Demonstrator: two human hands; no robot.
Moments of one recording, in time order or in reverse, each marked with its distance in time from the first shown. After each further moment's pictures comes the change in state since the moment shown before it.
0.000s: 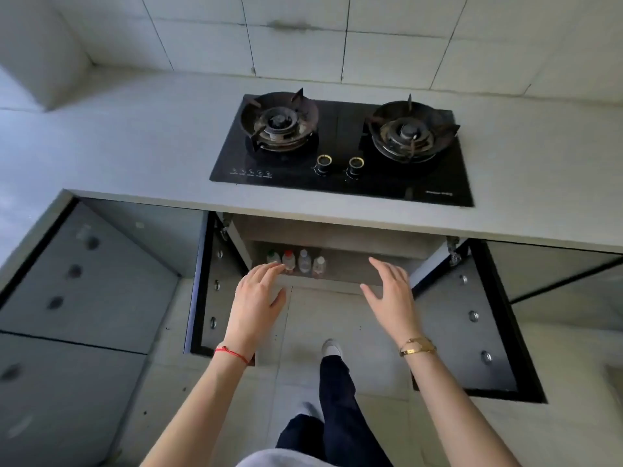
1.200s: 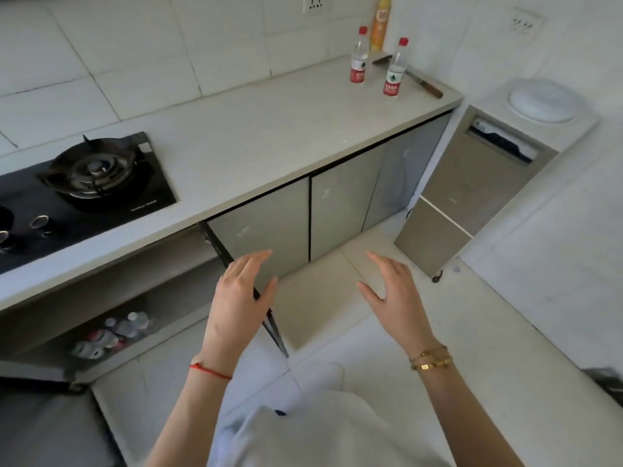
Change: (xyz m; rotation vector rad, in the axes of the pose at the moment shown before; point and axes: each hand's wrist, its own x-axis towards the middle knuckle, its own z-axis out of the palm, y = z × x) left_hand -0.130 0.496 0.132 -0.271 -0.231 0.533; right_hand -0.342 0.285 -0.341 -0.025 0.465 0.424
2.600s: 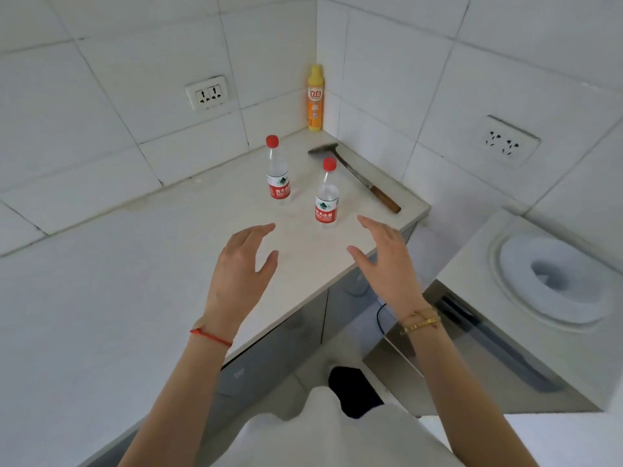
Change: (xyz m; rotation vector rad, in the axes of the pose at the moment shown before) left_hand 0.645 0.134 0.266 0.003 0.000 0.118; right_hand 0.643 0.251 -0.127 0.013 0.083 0.020
